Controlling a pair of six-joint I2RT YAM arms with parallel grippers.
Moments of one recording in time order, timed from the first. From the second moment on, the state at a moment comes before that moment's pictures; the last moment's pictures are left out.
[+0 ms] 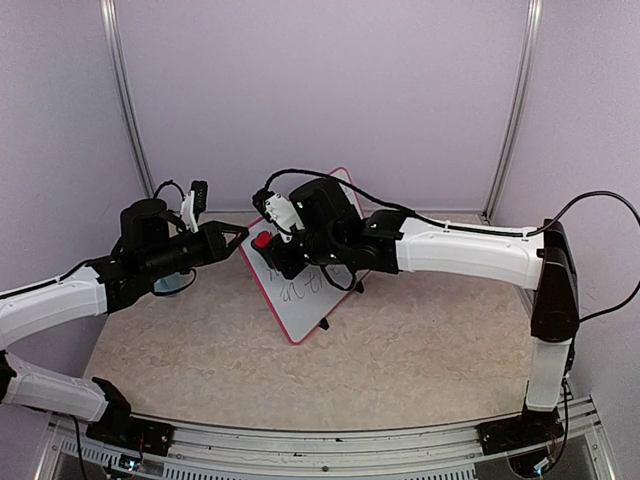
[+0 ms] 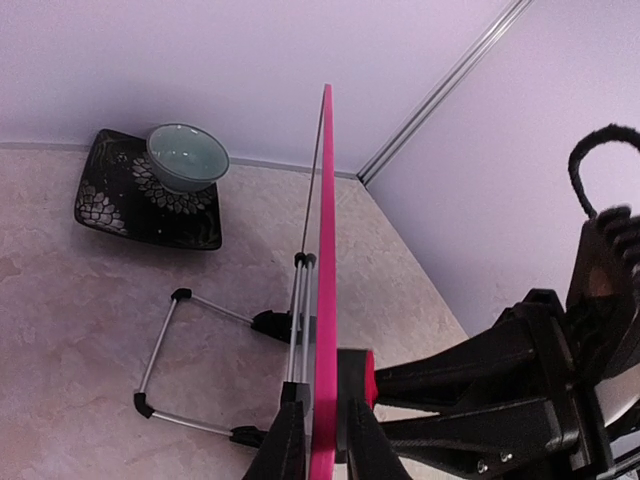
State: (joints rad) left arm -0.58 1.15 0.76 0.20 0.20 -0.57; right arm 1.07 1.96 1.72 -0.26 0.15 0.03
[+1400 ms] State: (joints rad) left arm -0.59 1.15 0.77 0.16 0.18 -0.55; right arm 1.01 2.00 1.83 -0.28 0.08 0.02
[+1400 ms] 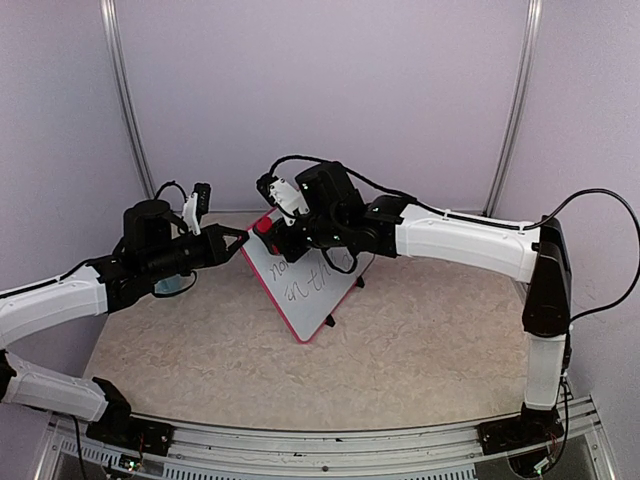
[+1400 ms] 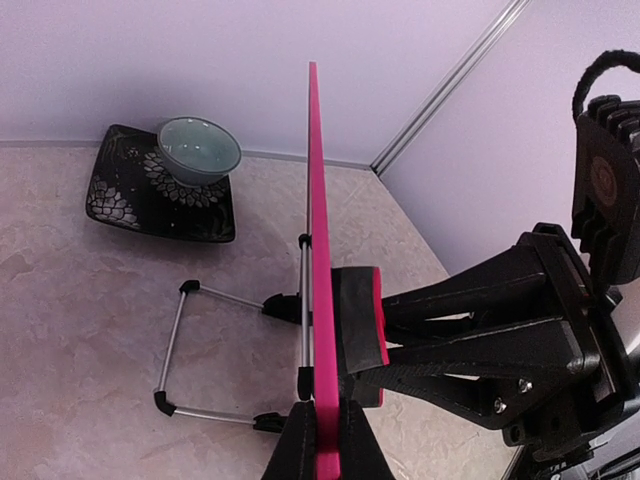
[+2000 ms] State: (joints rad) left arm -0.59 1.15 0.78 0.13 0.18 -0.53; right arm 1.01 1.92 1.58 -0.21 0.04 0.03
